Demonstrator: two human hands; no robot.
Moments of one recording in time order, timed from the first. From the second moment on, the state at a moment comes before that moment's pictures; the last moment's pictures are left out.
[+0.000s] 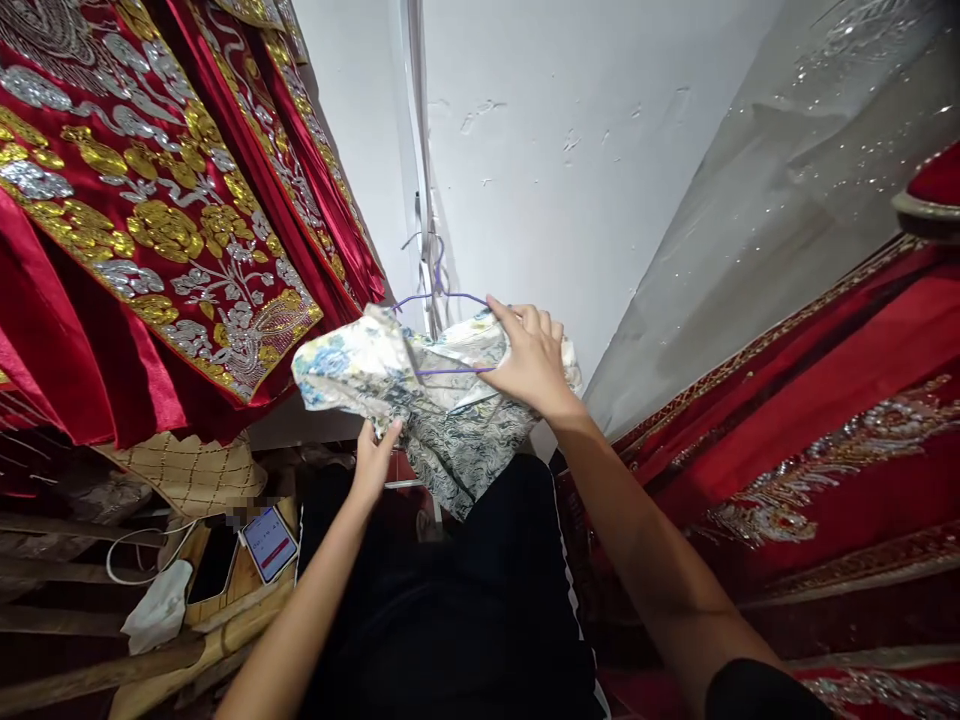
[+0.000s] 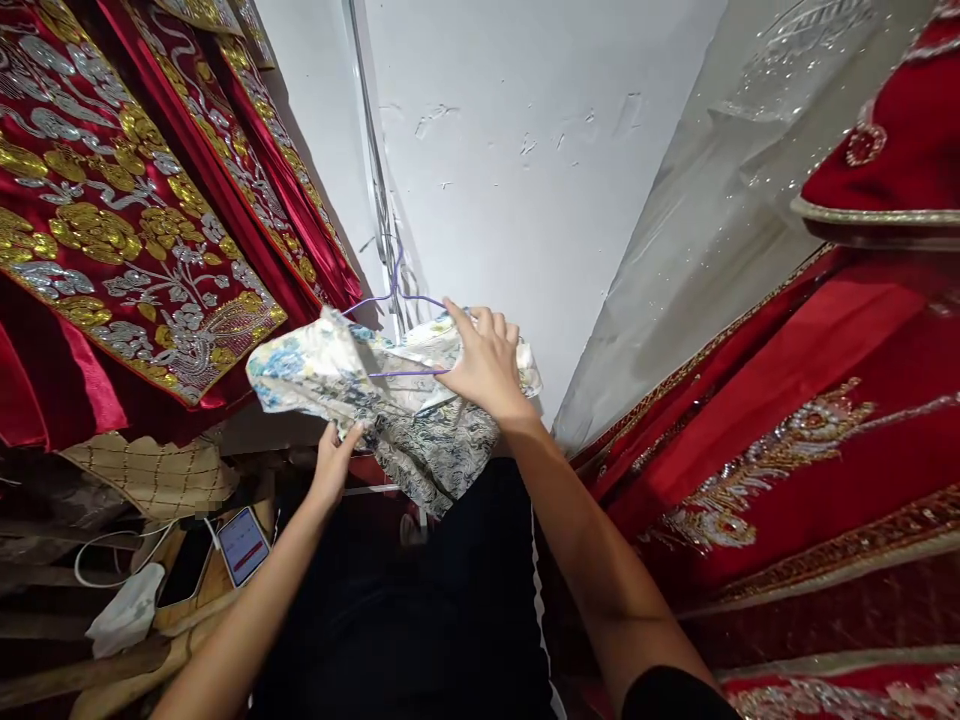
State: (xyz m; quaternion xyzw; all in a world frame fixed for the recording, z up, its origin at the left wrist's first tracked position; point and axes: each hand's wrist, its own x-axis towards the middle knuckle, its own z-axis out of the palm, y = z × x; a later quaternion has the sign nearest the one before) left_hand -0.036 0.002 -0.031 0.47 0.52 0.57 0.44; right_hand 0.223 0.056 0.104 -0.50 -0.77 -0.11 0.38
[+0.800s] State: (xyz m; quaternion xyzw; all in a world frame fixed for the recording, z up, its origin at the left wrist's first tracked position) left_hand -0.042 -0.037 -0.125 0.27 0.53 0.72 0.37; right_hand 0.127 0.014 -0.096 -0.55 -0.57 0.49 0.37
